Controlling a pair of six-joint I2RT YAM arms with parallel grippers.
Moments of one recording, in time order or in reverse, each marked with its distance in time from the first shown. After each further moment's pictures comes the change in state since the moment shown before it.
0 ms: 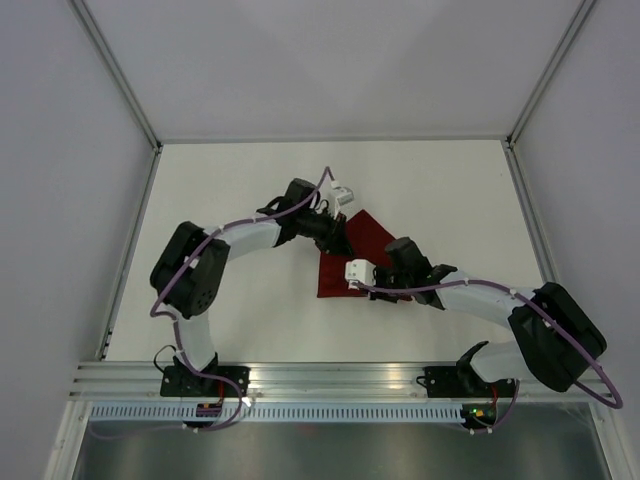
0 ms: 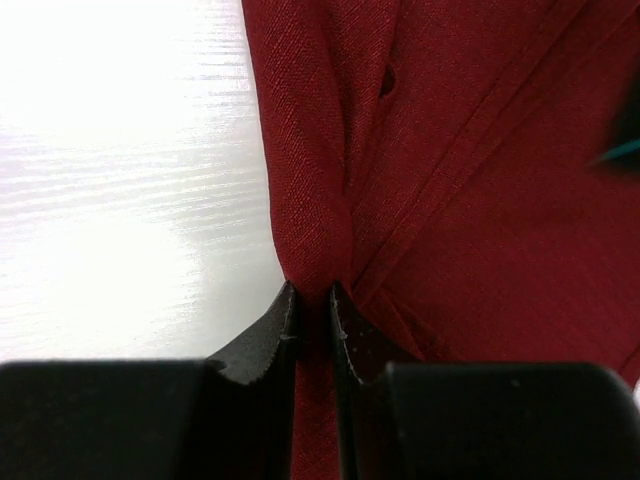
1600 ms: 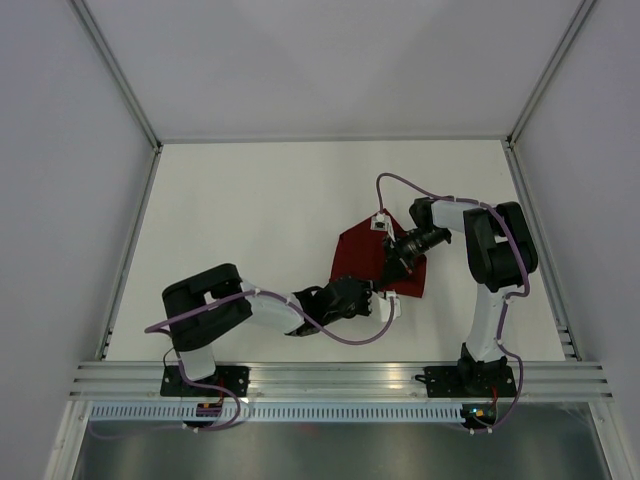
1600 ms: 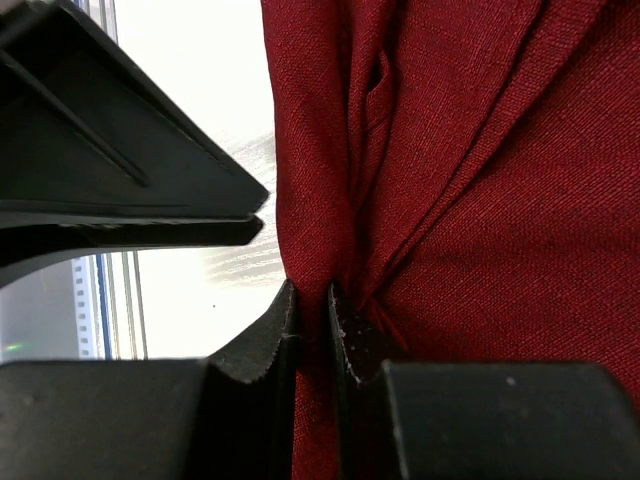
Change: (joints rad) left arm -0.582 -0.132 -0.459 0.654 -0.978 0.726; right arm -0.455 0.671 0.640 -0.884 -0.634 -0.239
